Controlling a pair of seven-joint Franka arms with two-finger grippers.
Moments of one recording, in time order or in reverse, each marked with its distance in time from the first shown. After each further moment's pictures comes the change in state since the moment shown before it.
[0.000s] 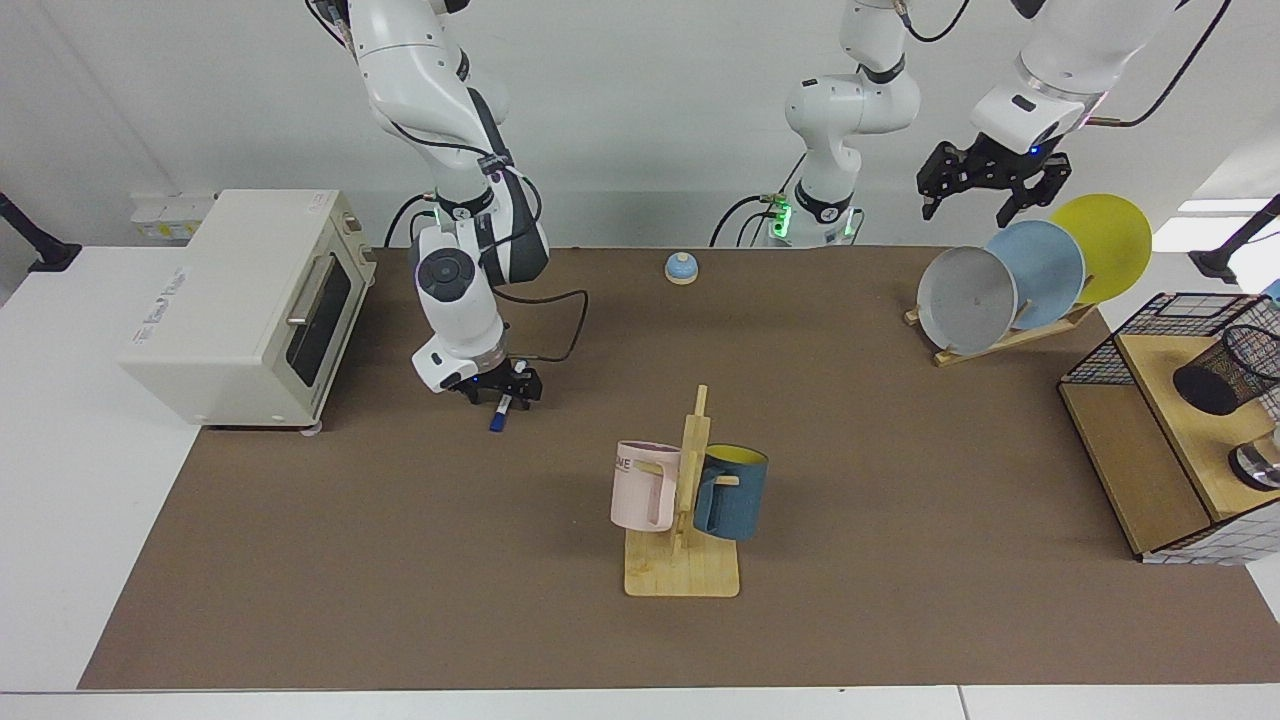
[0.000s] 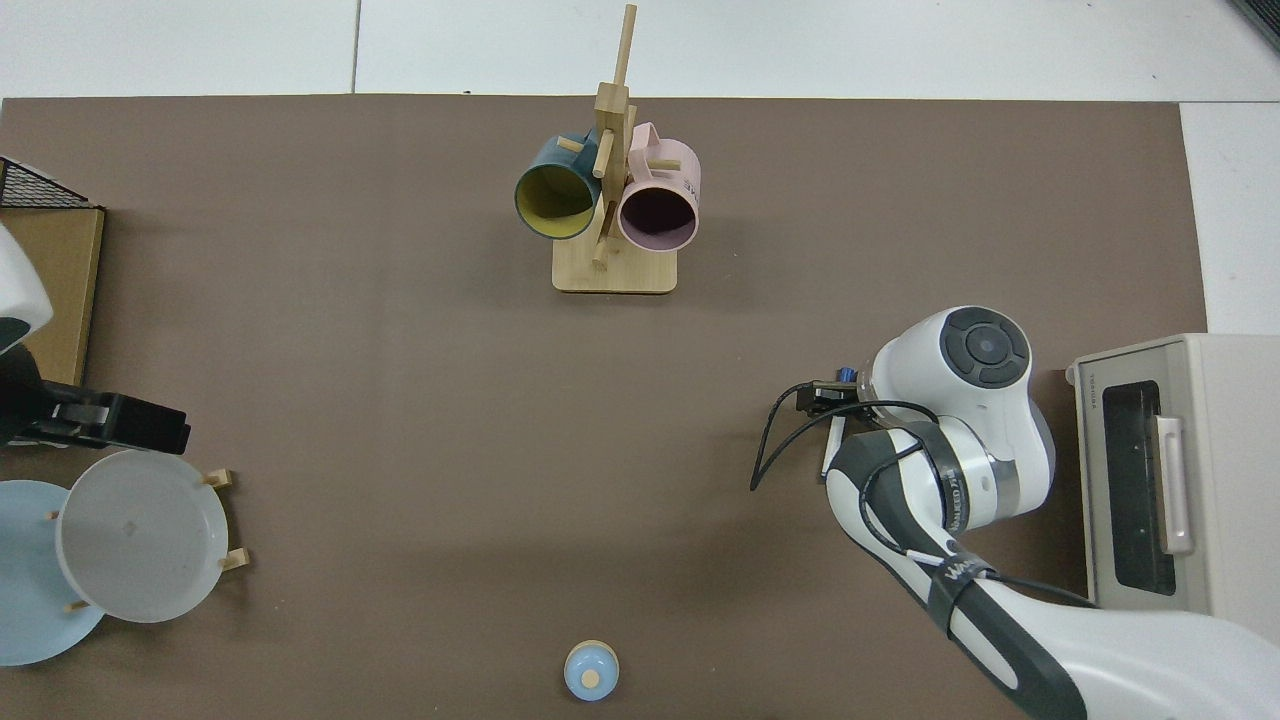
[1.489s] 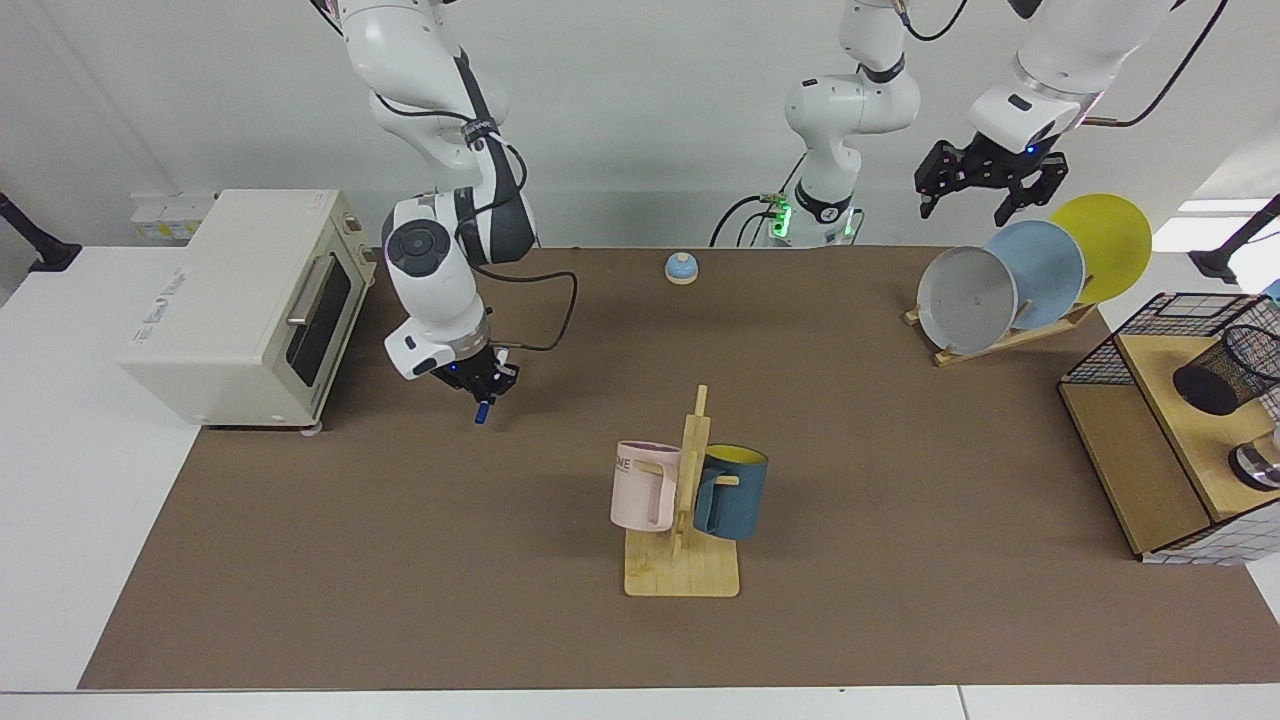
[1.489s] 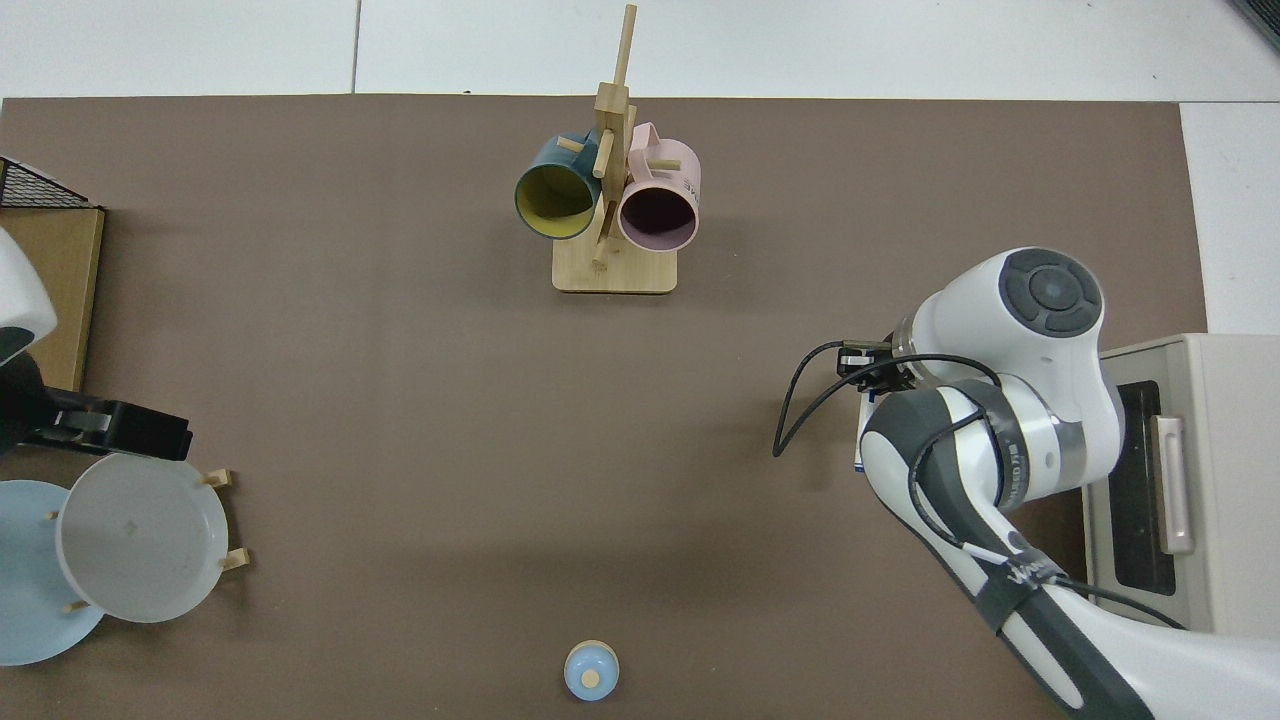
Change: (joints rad) left arm 0.000 -0.010 -0.001 -0.015 0.000 0.002 0.008; right arm -0.032 -0.060 0.007 0.163 -0.002 -0.220 0.009
